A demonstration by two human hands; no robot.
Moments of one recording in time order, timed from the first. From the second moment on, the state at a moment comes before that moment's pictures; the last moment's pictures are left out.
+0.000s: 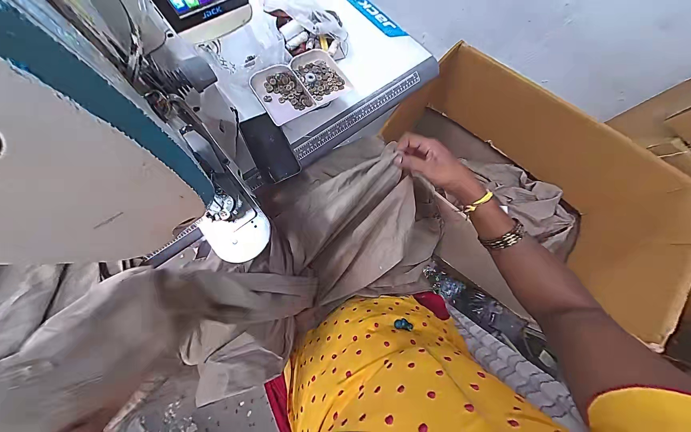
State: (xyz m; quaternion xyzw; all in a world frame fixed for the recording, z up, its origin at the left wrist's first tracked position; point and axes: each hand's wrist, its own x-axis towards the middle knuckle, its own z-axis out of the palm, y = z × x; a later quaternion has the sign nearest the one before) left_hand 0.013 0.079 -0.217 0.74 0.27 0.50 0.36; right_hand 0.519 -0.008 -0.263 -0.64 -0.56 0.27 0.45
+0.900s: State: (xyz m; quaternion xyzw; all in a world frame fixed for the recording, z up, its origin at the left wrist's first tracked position) left_hand 0.022 0.051 -0.289 0.63 0.48 0.51 0.34; right_hand 0.236 0.078 -0.275 -0.44 -0.83 0.16 0.30
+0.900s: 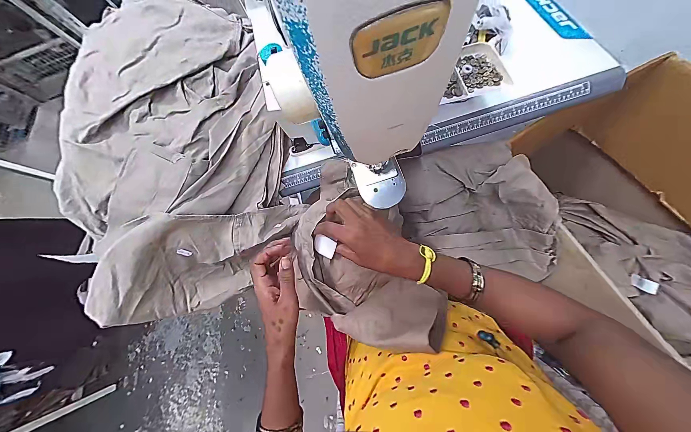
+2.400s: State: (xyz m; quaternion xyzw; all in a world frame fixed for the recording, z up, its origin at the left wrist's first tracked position) left_hand 0.139 0.131 -0.229 0.61 0.46 0.42 0.48; right_hand 0.437 0.140 -0.230 -0.71 -0.63 -0.03 0.32
